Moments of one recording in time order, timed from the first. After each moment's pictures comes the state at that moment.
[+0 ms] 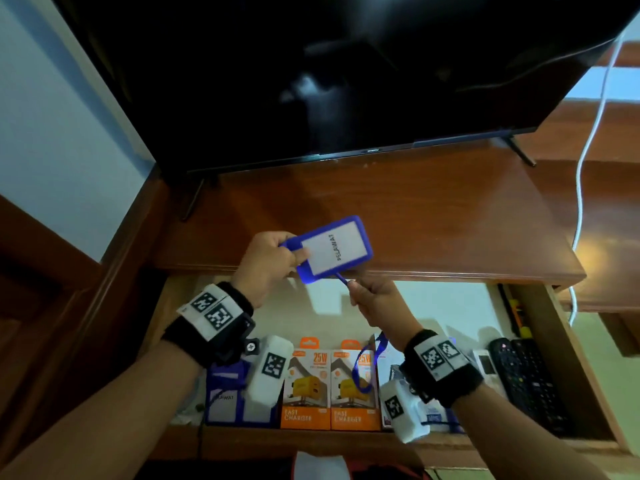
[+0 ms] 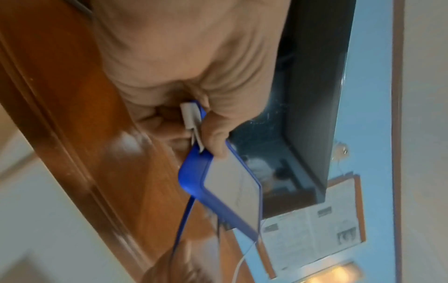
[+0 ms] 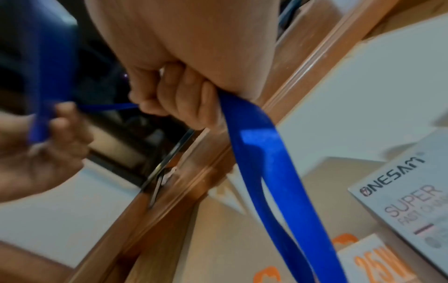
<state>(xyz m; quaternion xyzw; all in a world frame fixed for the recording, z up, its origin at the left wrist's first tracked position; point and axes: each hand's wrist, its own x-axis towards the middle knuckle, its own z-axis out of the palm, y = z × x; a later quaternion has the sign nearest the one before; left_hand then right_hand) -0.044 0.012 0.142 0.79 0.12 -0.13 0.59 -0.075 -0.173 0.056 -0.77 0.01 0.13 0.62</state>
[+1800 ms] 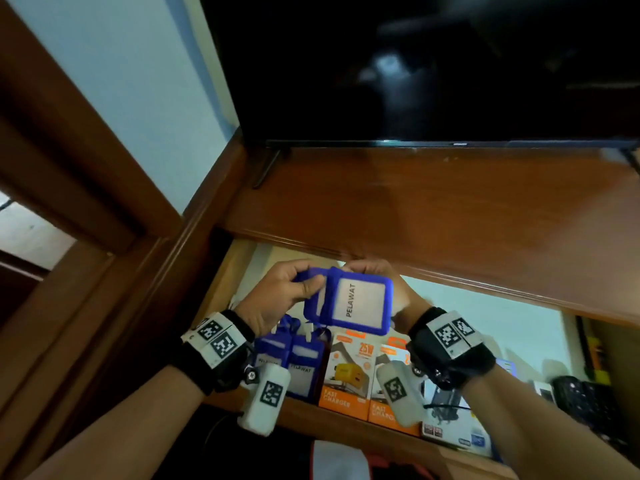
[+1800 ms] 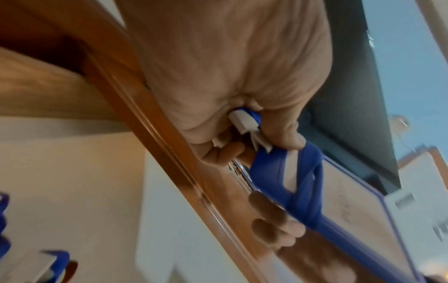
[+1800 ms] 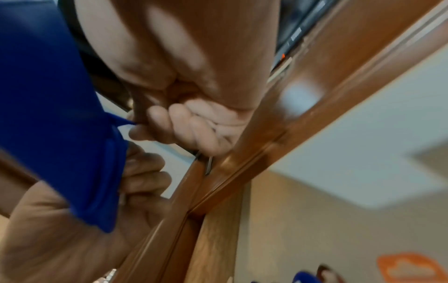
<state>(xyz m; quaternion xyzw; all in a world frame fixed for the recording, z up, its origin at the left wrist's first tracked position) -0.105 0.099 0.087 0.65 0.05 -0.16 0.74 -0.054 -0.084 0.086 -0.69 -0.11 0.32 0.63</state>
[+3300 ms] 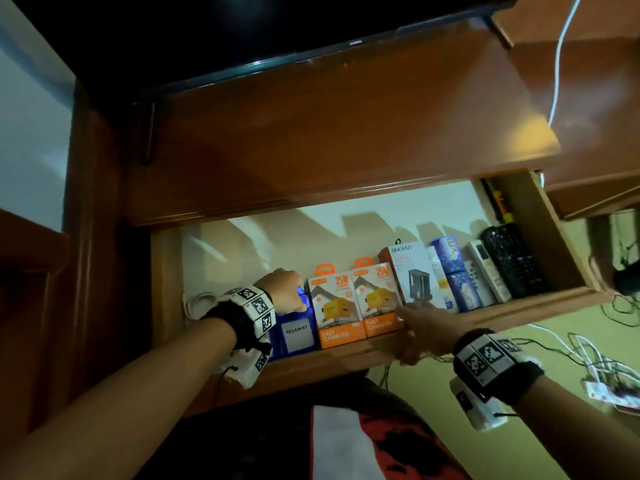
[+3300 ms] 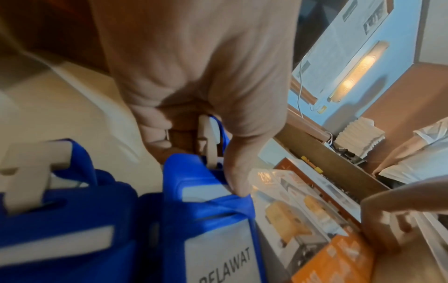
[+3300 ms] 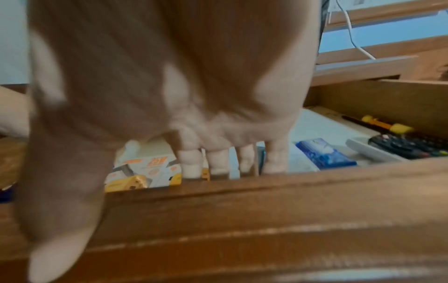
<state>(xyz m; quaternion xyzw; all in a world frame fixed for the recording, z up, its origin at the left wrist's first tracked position) -0.080 0.085 -0.039 0.88 -0.21 -0.42 0.10 -0.207 -0.173 -0.005 -0.88 0.00 0.48 0.05</state>
